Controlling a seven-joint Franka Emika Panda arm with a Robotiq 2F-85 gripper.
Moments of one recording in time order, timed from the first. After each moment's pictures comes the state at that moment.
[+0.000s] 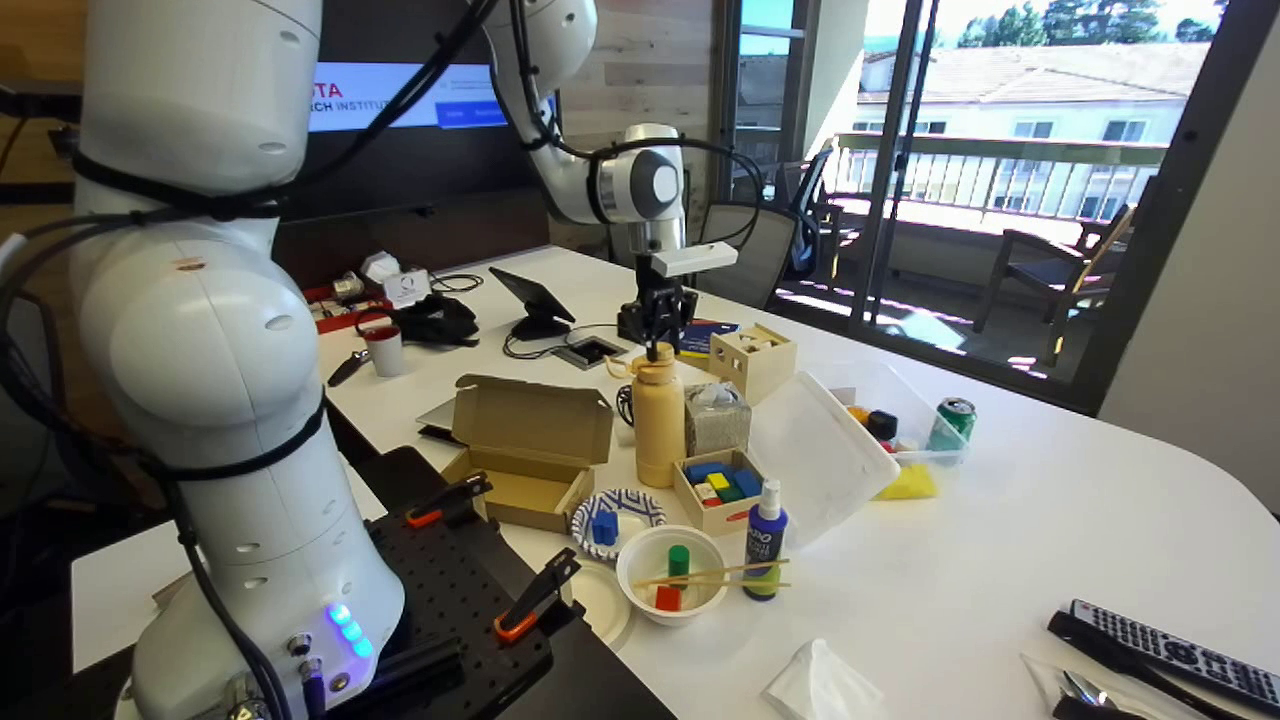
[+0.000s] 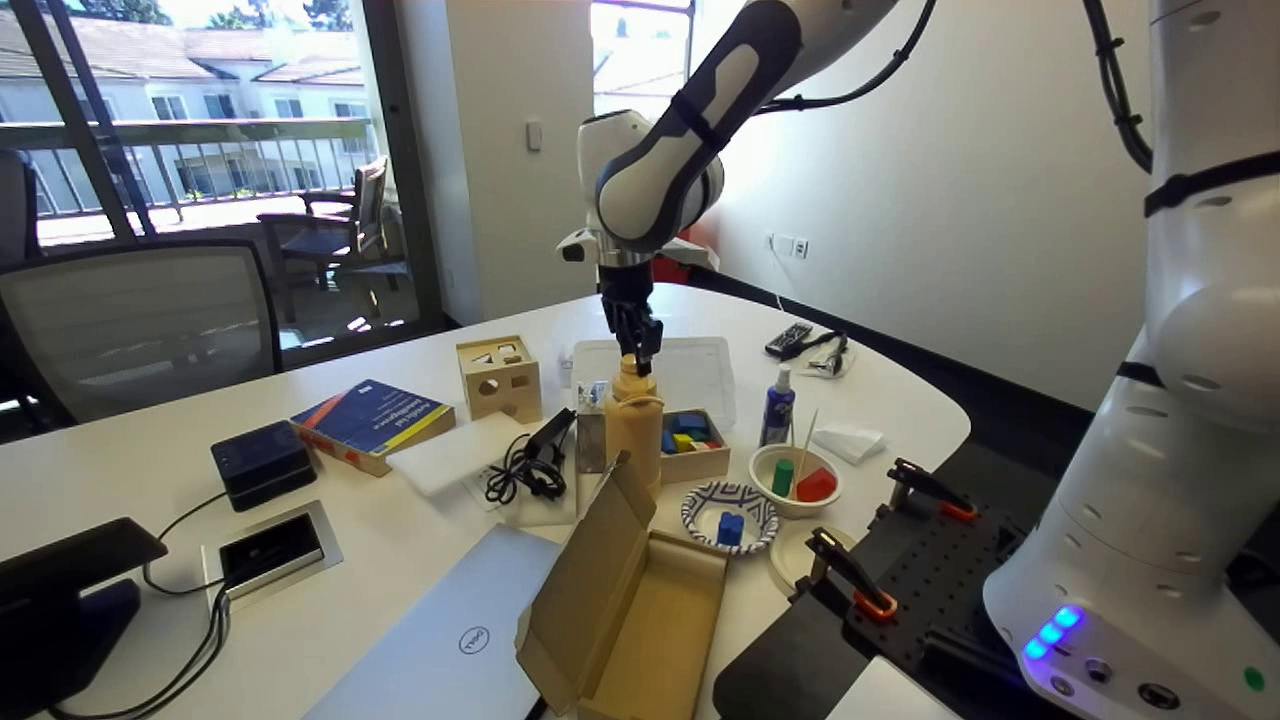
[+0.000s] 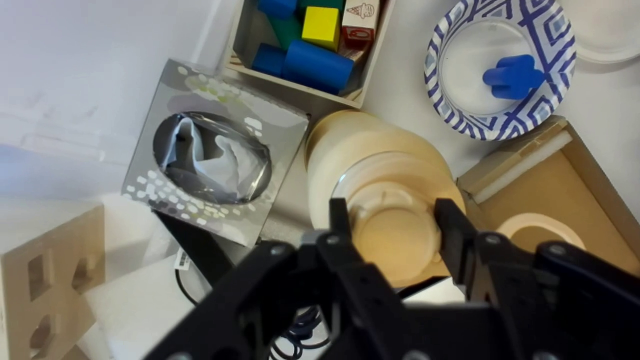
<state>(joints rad) 0.02 0.37 0.12 -2.10 -0.24 2.41 -1.07</state>
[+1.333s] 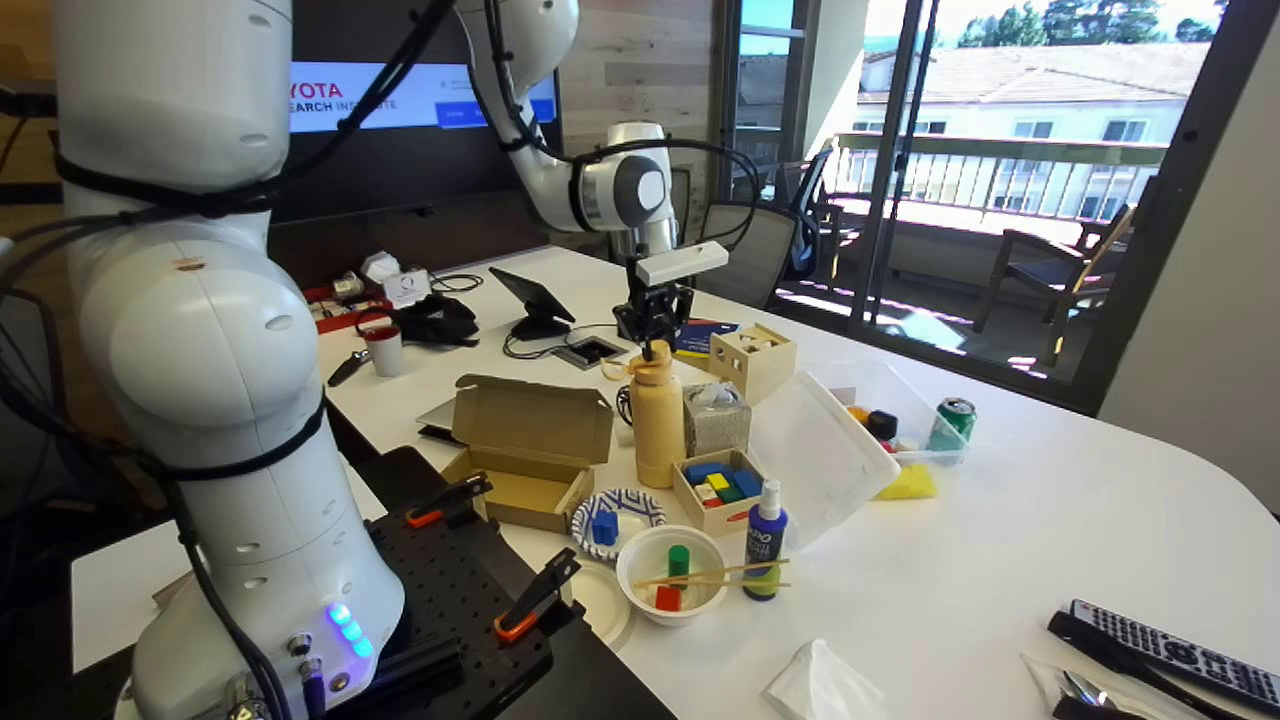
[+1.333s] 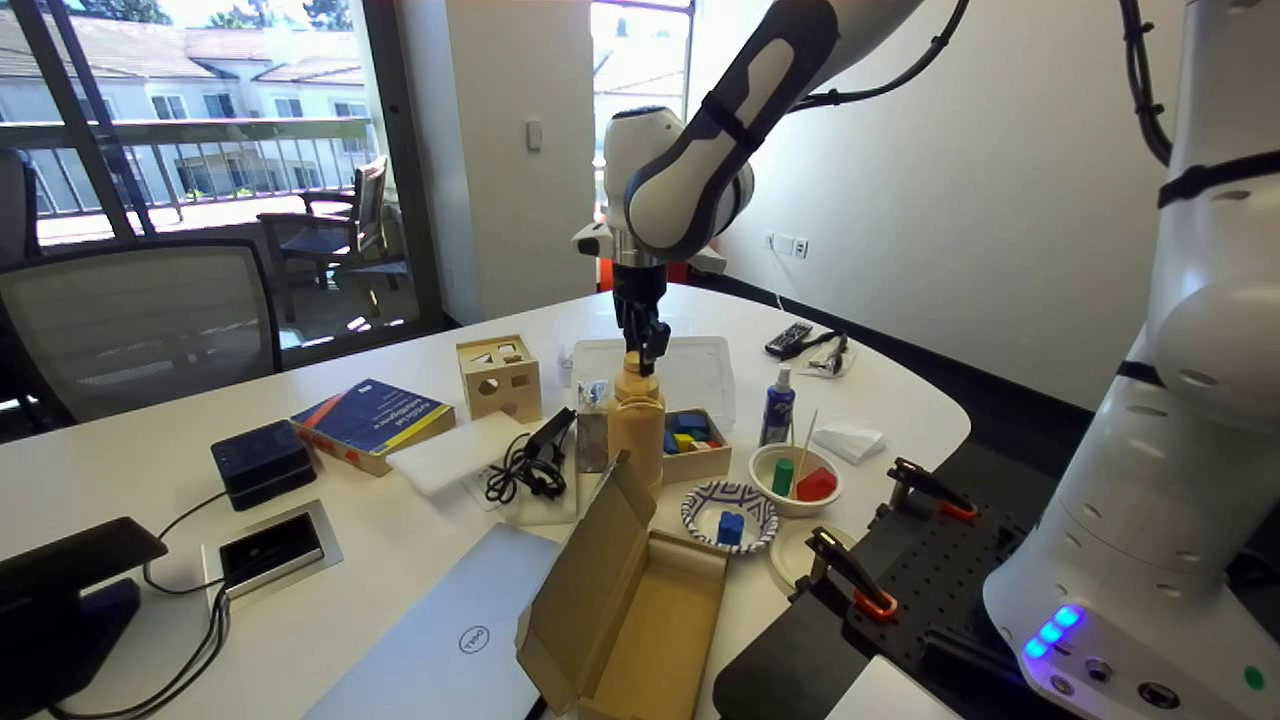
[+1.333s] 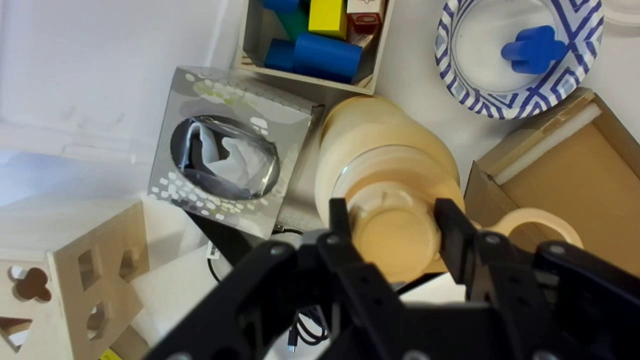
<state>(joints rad) 0.02 0.29 0.11 -2.24 -0.24 2.59 -0.98</state>
